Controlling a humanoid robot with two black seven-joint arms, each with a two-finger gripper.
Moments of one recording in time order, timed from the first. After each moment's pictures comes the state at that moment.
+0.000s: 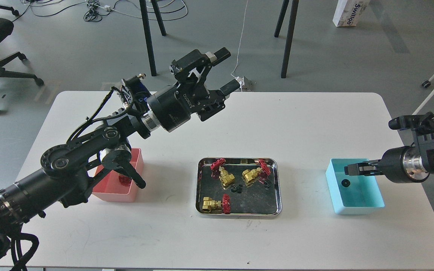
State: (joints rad) left arm -0.75 0.27 -0.57 -1.13 0.59 -0.47 -0.49; right arm 1.39 -0.86 -0.64 1.36 -1.00 0.23 0.07
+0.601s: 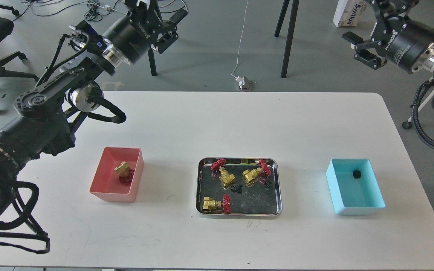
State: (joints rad) left arm -1.06 0.24 -0.60 -0.58 0.25 -0.49 -0.49; right arm 1.12 -0.83 0.20 1.15 0.10 0.35 0.45
